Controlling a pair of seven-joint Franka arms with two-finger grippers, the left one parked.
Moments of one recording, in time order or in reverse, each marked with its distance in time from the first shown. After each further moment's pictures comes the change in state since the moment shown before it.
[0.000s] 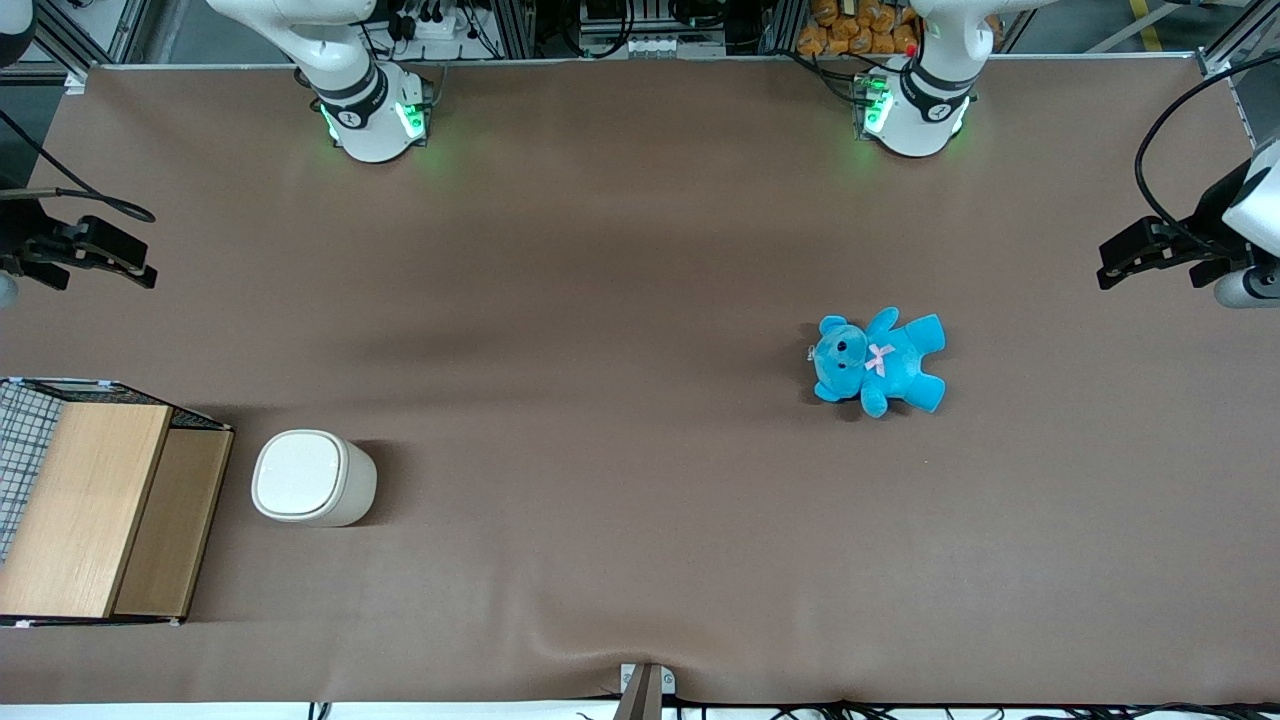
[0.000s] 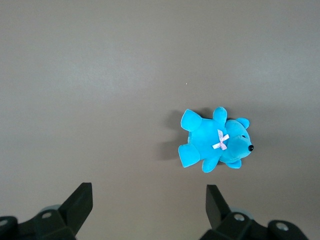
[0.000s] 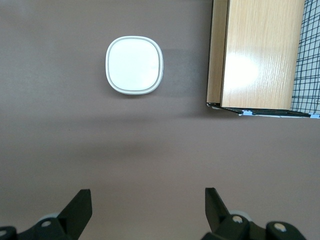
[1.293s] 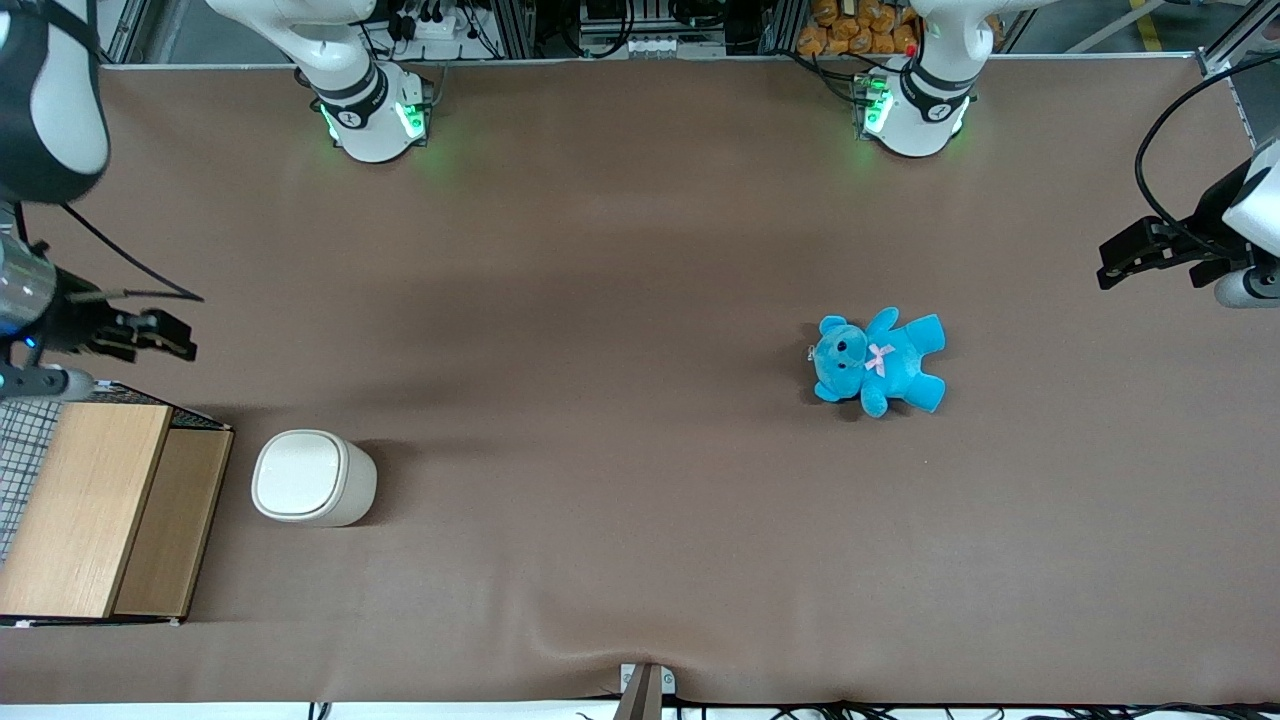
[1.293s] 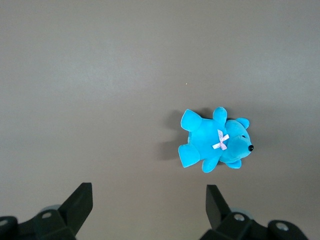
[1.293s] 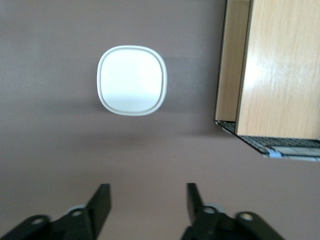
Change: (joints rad) arm 0.017 0.205 0.004 0.044 -0.009 0.124 0.000
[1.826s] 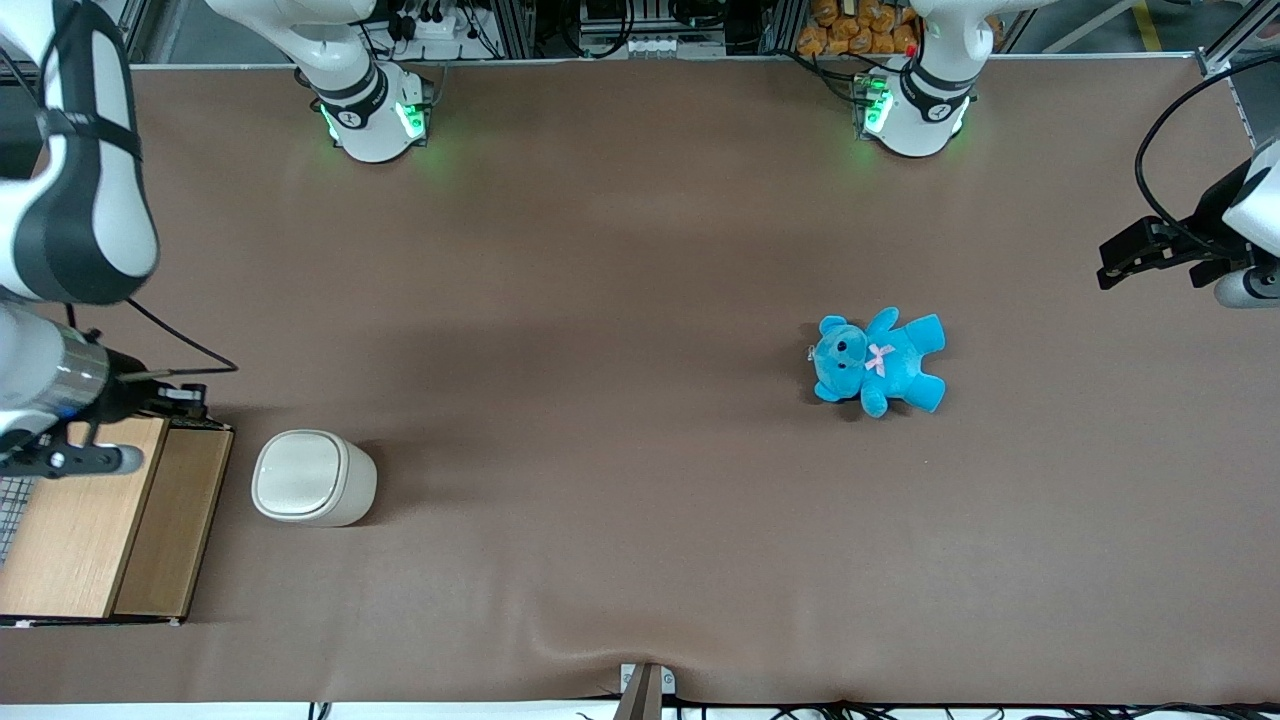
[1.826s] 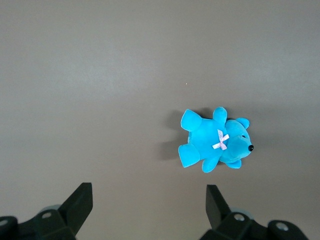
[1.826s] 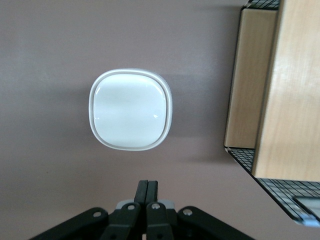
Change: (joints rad) arm 0.012 0.190 0.000 0.096 0.000 0.075 0.001
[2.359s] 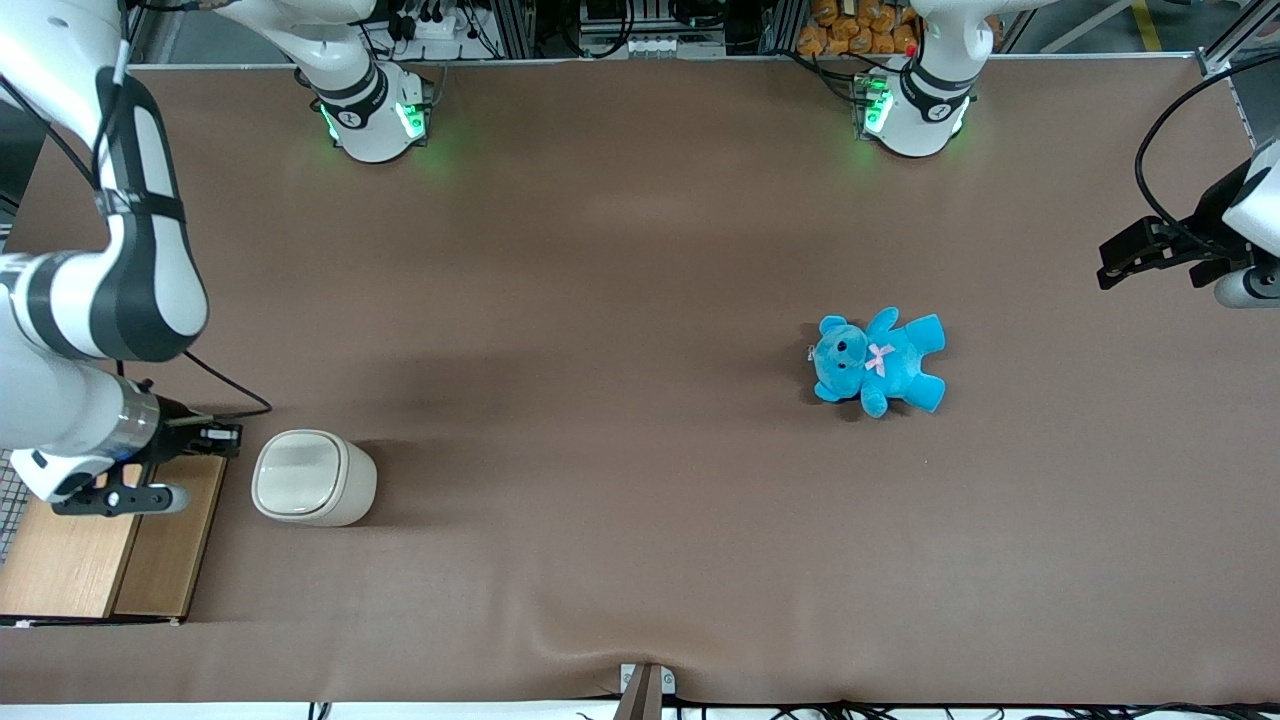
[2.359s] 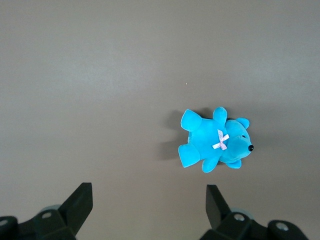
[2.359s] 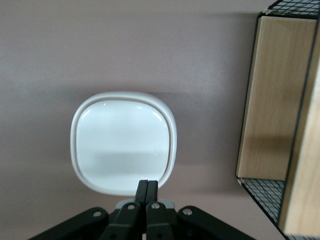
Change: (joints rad) arm 0.002 0.122 -0.001 0.003 0.000 0.148 0.000
